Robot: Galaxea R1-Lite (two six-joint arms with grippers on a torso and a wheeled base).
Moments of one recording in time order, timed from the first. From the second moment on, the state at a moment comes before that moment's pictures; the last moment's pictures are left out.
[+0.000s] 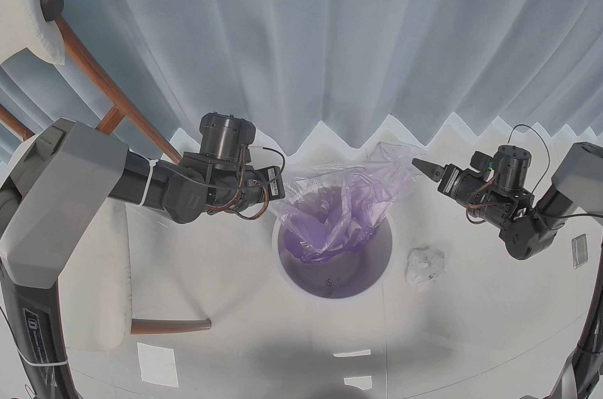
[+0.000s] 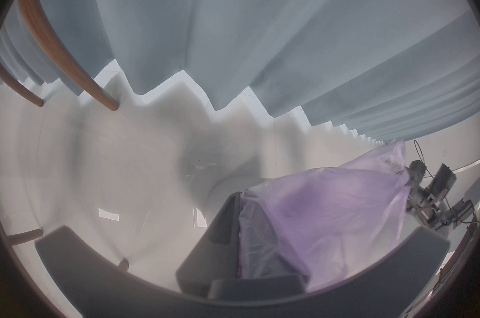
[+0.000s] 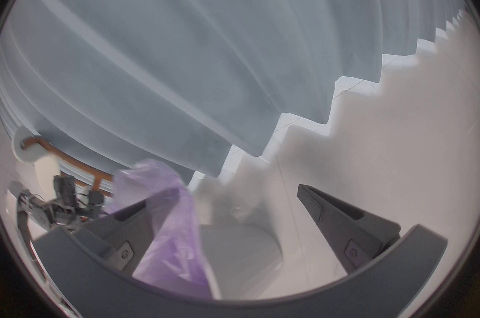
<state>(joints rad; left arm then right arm) -0.45 2.20 -1.43 -0.23 -0.02 -0.45 0.17 2.16 -0.89 -1.11 0.30 0.51</state>
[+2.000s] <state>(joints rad) -0.46 2.00 -0.94 -0.24 0.12 -0.30 0.60 2.03 -0.43 -1.03 0.10 0.63</state>
